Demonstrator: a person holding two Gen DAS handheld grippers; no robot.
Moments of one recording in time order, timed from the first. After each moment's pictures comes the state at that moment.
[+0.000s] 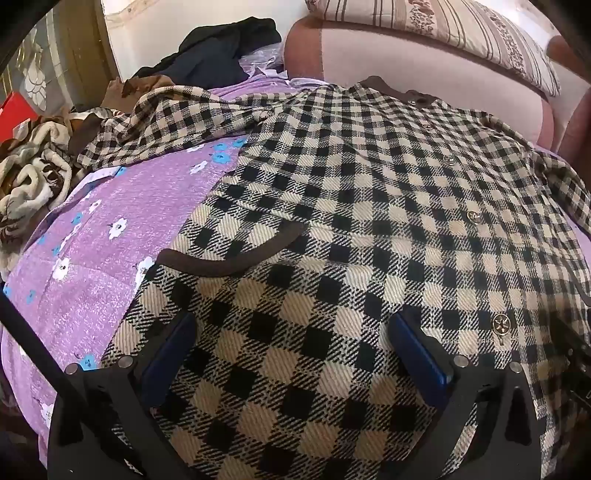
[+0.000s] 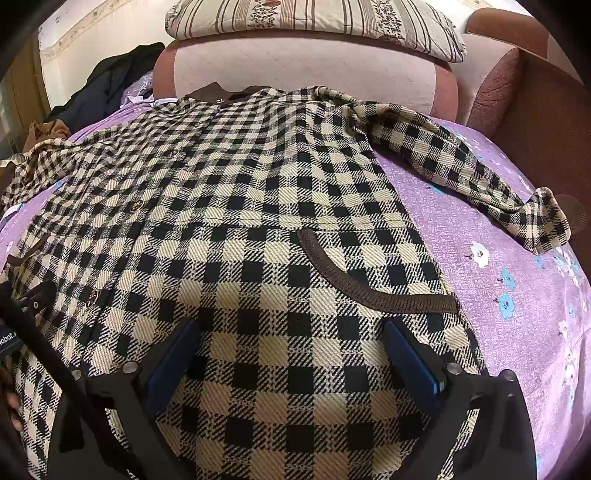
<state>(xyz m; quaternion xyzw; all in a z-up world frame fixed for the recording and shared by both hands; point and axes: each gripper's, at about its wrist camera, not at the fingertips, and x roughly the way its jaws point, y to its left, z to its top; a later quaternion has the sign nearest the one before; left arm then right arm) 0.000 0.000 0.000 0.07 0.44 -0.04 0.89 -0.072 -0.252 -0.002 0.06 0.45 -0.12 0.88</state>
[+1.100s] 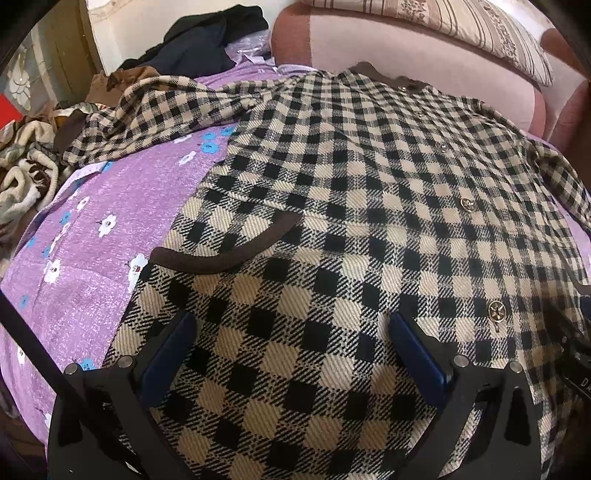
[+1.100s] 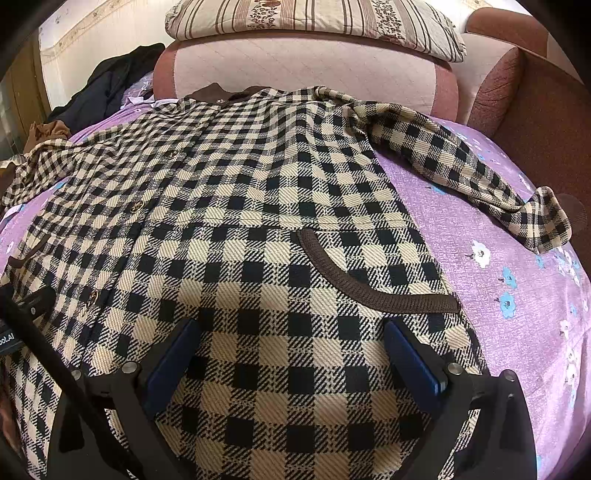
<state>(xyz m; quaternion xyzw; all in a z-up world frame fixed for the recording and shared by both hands) 0.006 0.003 0.000 0.08 0.47 -0.07 0.88 -0.074 -0.254 -0.003 0.06 0.45 -0.11 0.88</state>
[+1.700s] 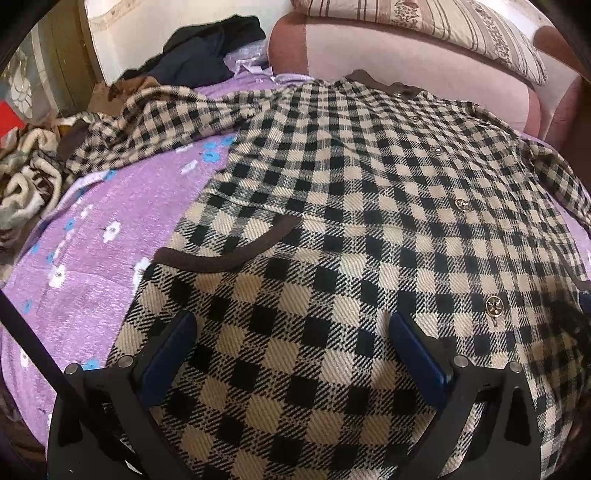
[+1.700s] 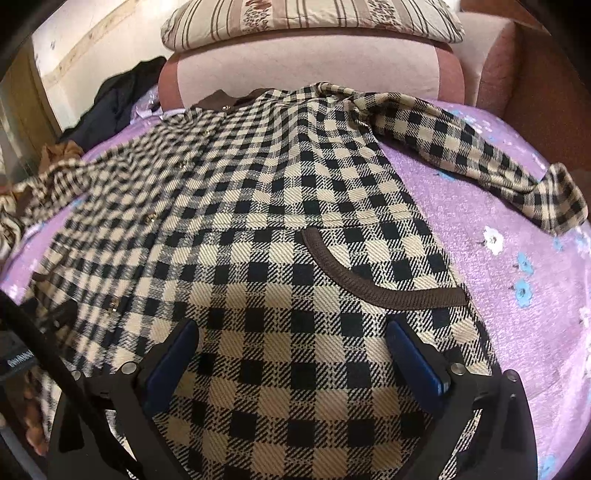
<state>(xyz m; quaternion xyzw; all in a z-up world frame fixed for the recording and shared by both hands) -0.006 0.002 0.004 0.09 0.44 -0.06 0.89 -0.081 -0.268 0.003 0.13 0.44 -0.07 0.88</state>
